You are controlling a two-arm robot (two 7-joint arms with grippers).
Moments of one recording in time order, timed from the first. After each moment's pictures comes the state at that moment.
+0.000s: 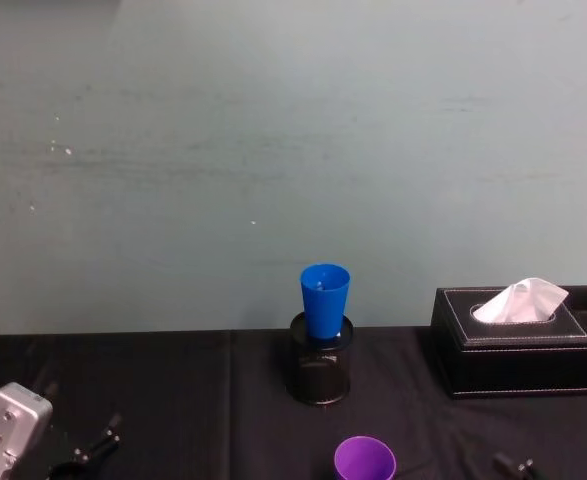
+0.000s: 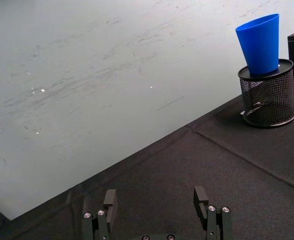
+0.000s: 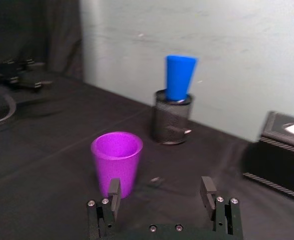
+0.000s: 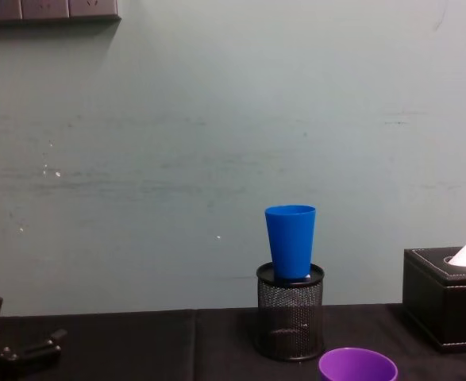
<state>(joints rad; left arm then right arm) -0.20 0.60 0.45 -1.41 -0.25 -0.12 0.03 -0.07 0.70 -0.31 -1.61 0.46 -0.25 0.31</state>
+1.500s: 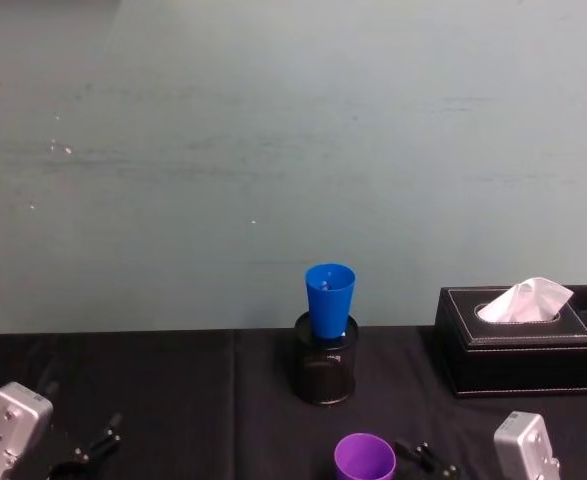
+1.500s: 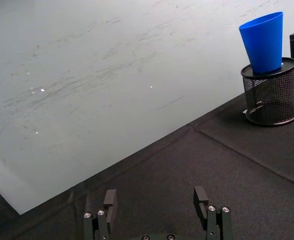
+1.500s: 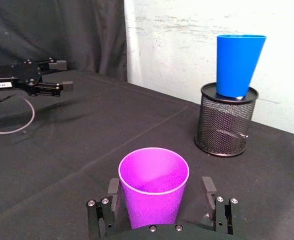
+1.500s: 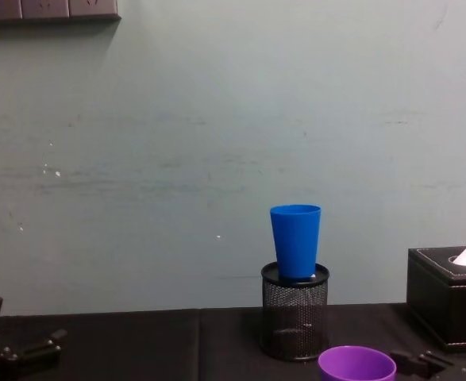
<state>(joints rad) -0.20 0.60 0.45 -1.41 -0.25 -0.12 0.03 0.19 0.44 -0.39 -1.33 0.39 -0.14 0.52</state>
